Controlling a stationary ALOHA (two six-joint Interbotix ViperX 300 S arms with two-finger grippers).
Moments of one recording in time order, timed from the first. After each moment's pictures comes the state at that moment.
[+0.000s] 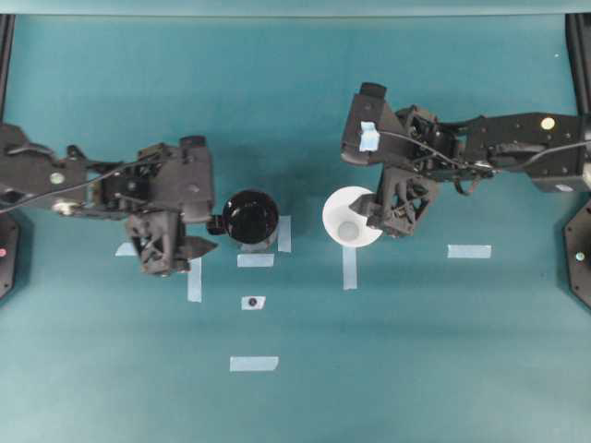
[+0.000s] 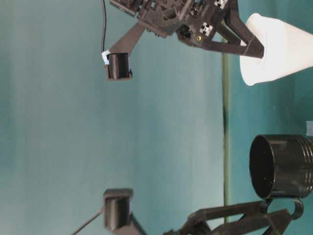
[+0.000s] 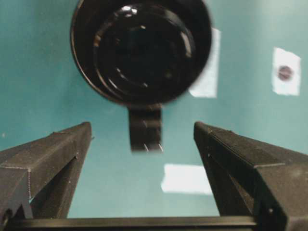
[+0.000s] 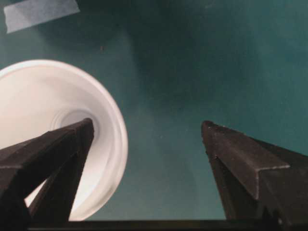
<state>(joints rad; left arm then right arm) 0.11 -0.09 0.82 0.02 0.17 0.01 -0.23 -0.02 0.69 -0.03 0.35 0.07</state>
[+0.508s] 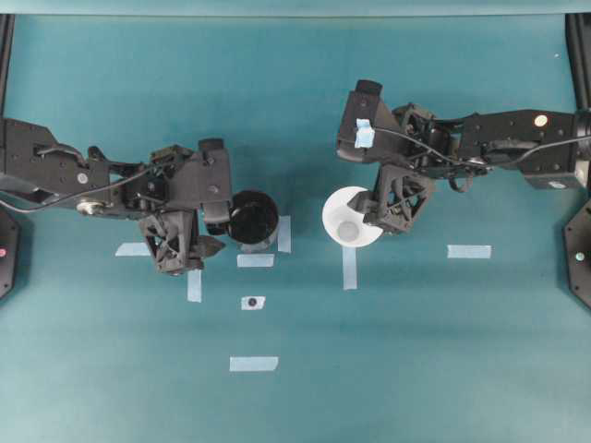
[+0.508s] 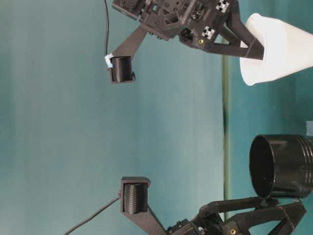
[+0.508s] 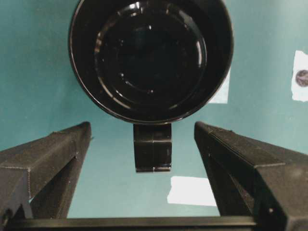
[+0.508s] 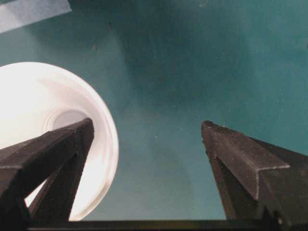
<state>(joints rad) 0.12 -0.03 0.79 0.02 0.17 0.01 -0.24 -0.01 0.69 -0.03 0.35 0.07</state>
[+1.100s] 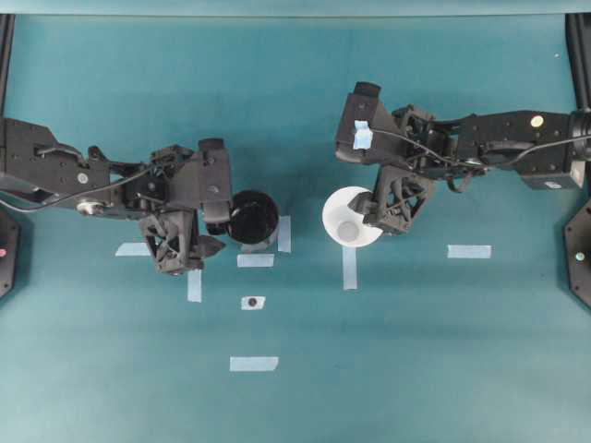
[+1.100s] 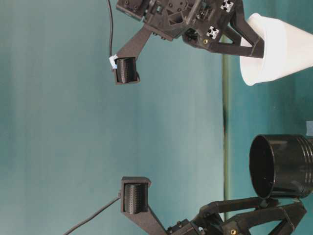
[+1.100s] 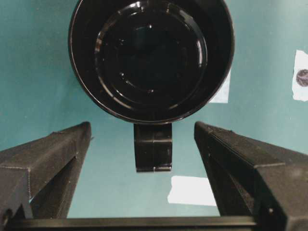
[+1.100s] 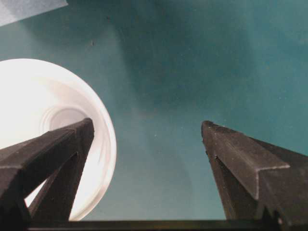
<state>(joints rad) 0.12 -0.03 0.79 0.02 0.17 0.01 -0.24 0.00 0.69 -0.03 0.35 0.07</state>
